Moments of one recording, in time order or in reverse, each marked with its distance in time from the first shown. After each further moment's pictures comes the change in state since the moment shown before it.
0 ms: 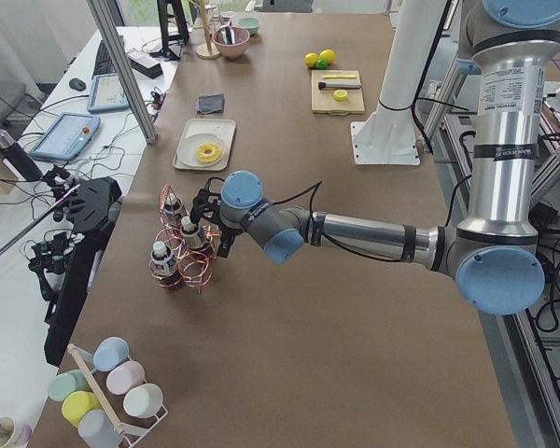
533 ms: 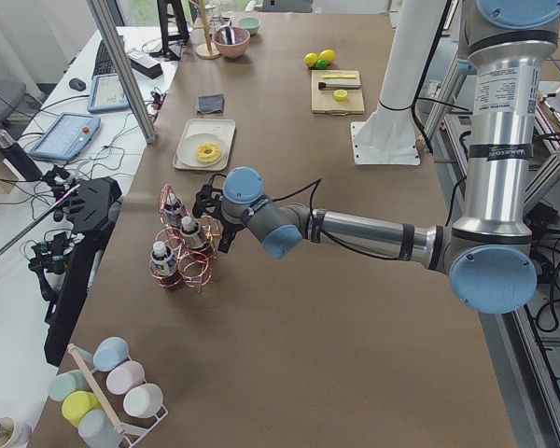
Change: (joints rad) left arm 0.040 -0.003 -0.011 -0.014 0.037 0.003; right arm 0.000 -0.003 -0.001 0.000 0.000 0.001
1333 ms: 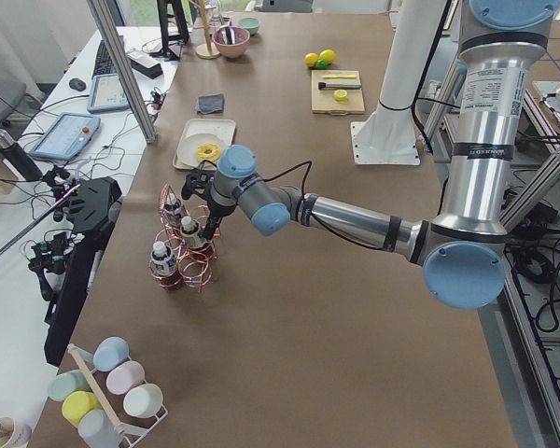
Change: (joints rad) left arm 0.051 -0.078 -0.025 0.078 0.181 -0.012; right arm -0.001 0.006 -0.004 0.000 0.001 0.000
